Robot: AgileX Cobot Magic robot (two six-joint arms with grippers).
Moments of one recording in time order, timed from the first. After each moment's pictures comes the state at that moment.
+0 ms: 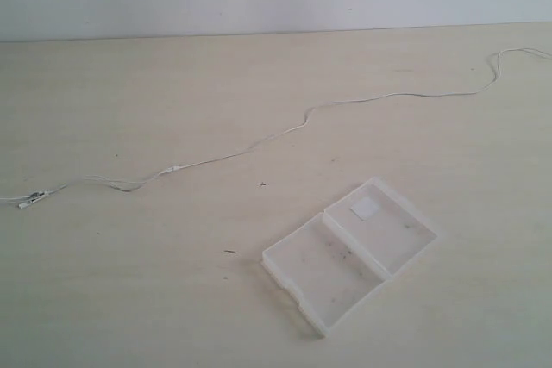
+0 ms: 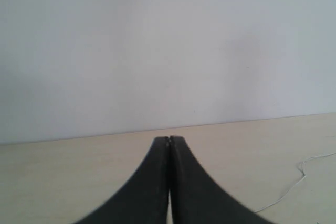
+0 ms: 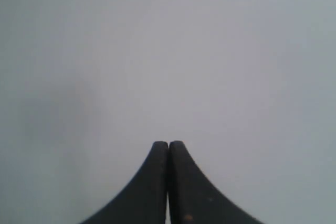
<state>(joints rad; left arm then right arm) -0.07 0.01 0.00 0.03 0.01 -0.03 0.10 0.13 -0.01 -0.23 -0.53 0.56</state>
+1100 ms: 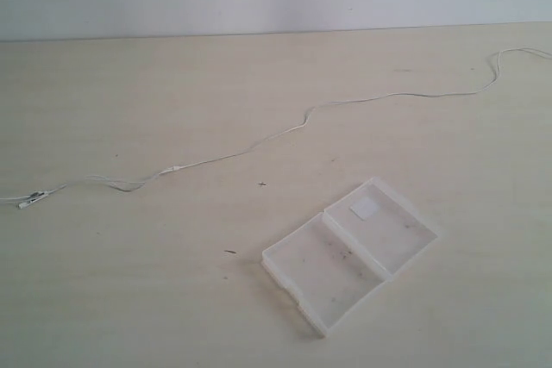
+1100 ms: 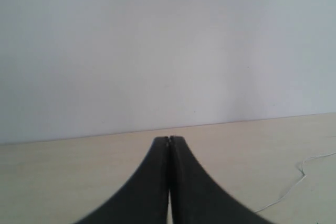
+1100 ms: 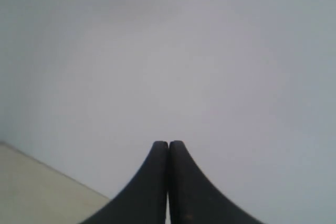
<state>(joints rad) -0.07 0.01 0.00 0.03 0.01 -0.03 0.10 1.34 -1.37 -0.08 0.32 -0.47</state>
